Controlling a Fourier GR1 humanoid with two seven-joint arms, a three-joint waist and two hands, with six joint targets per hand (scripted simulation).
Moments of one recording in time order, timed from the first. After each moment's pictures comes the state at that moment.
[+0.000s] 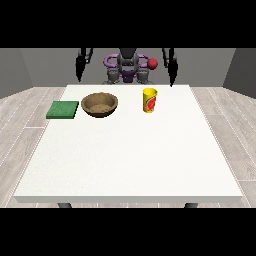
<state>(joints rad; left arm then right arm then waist) 0.02 0.10 0.01 -1.54 0.00 -0.01 0.03 0.01 -0.08 -0.01 -1.52 0.03 -0.01 0.00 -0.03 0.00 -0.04</state>
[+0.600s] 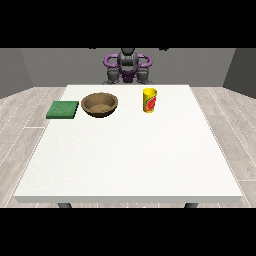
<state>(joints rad) 0.03 0.03 -0.06 -1.74 0.08 0.10 0.31 0.04 -0.07 -0.02 -1.72 -0.09 -0.01 0.30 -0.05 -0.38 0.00</state>
